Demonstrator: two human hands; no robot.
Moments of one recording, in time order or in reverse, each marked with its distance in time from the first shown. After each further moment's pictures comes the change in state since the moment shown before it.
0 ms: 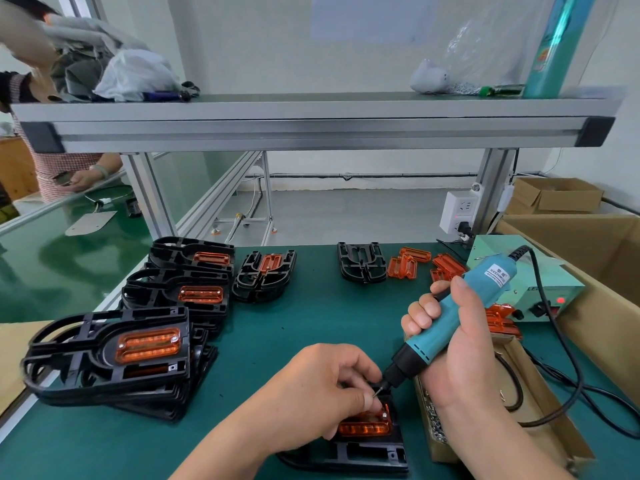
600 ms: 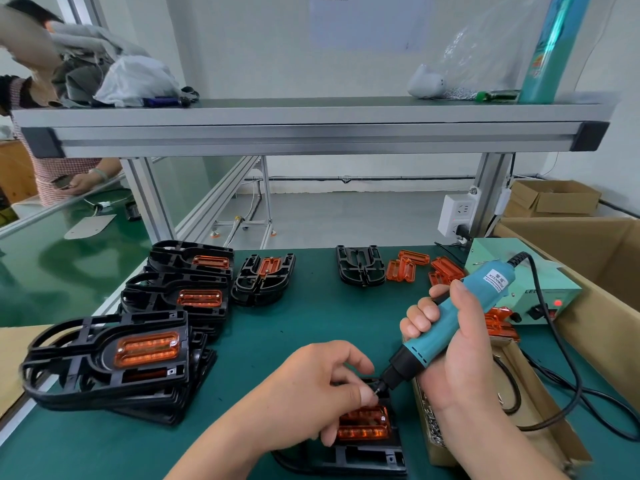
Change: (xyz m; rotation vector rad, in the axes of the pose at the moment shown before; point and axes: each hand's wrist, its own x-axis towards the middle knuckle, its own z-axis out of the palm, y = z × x) left_hand -0.006 0.005 -0.007 -0.017 -0.012 0.004; right_hand 0.002 0.001 -0.004 0.022 -0.004 0.009
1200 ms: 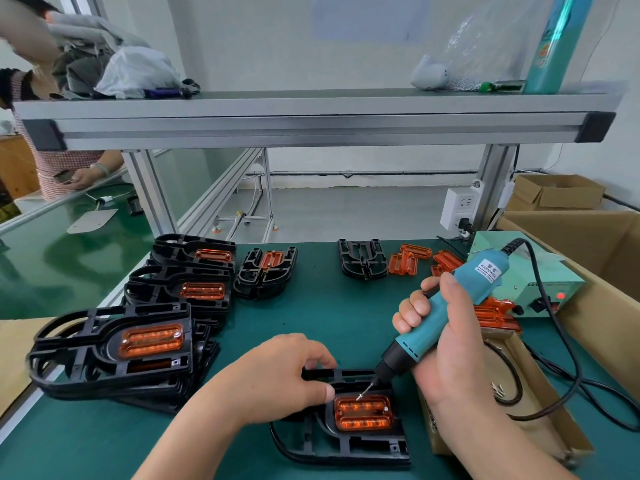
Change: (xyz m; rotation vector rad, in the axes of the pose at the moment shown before) left_hand 0.002 -0.030 -0.038 0.601 0.070 -0.060; right_hand -0.003 0.008 0.003 -0.067 -0.040 -0.012
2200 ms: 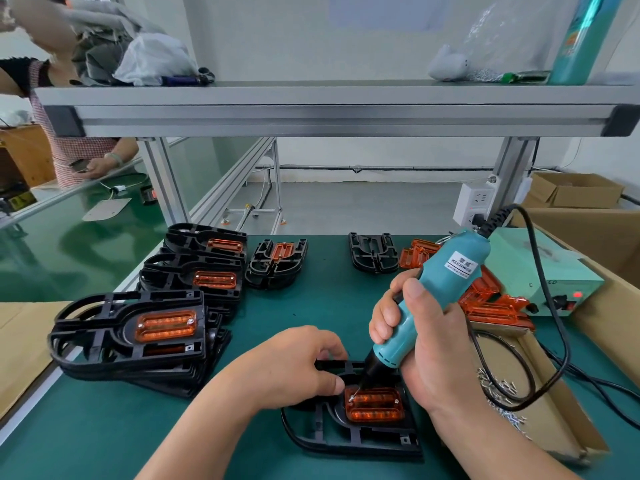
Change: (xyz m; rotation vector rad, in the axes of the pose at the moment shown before) left_hand 0.003 0.001 0.004 -0.048 -0.023 -0.024; right_hand -0.024 0.009 0.026 -0.206 -0.307 -0.010
